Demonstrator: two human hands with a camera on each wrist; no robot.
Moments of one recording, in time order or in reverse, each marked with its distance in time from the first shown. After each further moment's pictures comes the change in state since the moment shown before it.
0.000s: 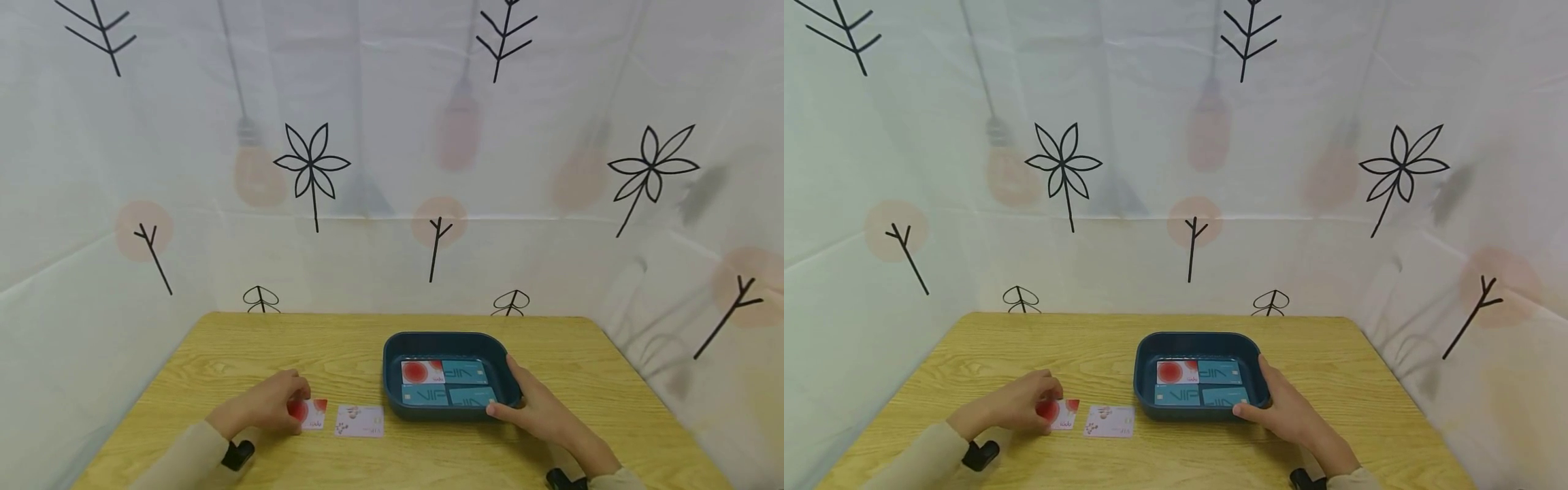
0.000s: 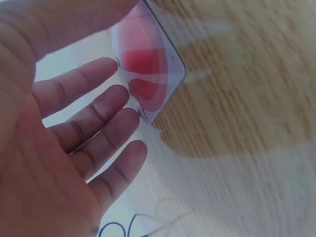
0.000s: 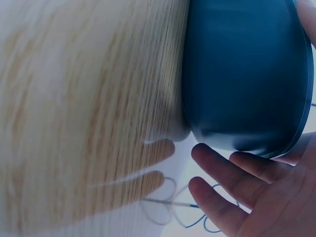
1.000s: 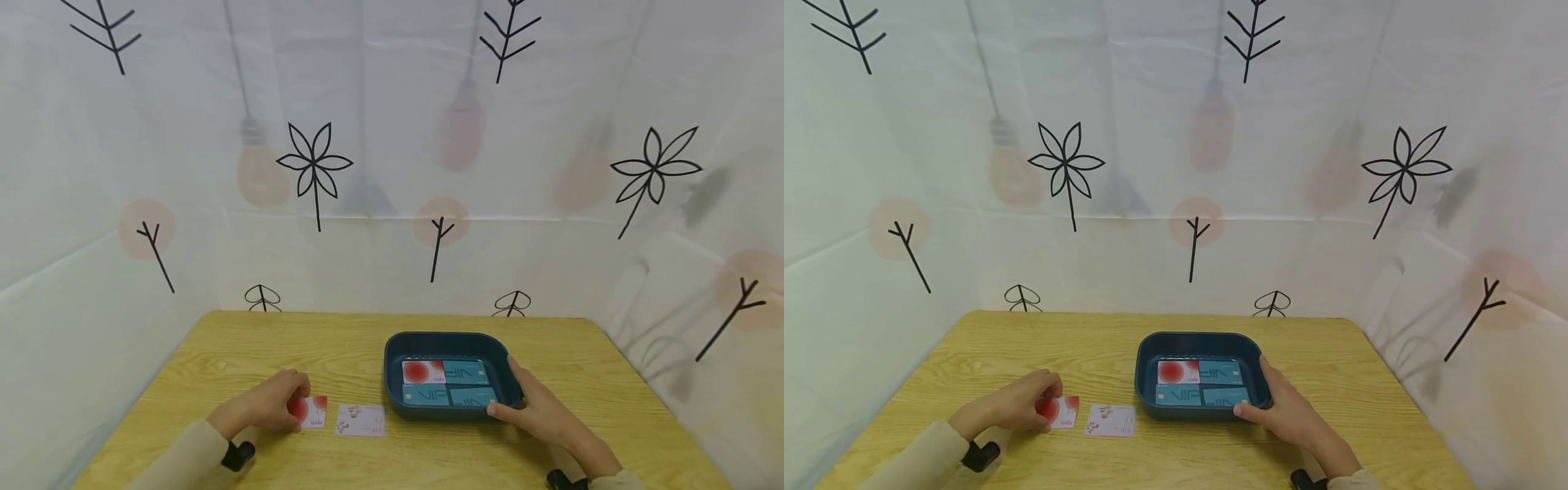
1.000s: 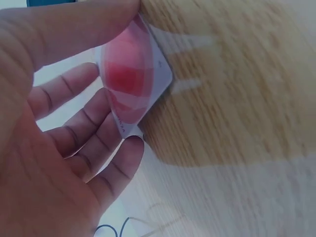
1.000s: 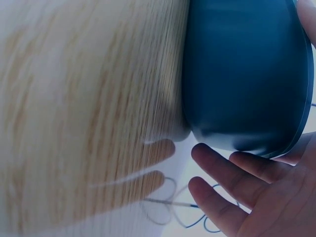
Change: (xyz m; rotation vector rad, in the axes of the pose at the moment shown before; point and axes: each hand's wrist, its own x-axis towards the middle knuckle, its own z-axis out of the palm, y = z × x) left_hand -0.001 -0.001 0.000 -0.049 0.005 -0.009; right_hand 0.001 -0.001 -0.001 0.007 -0.011 0.021
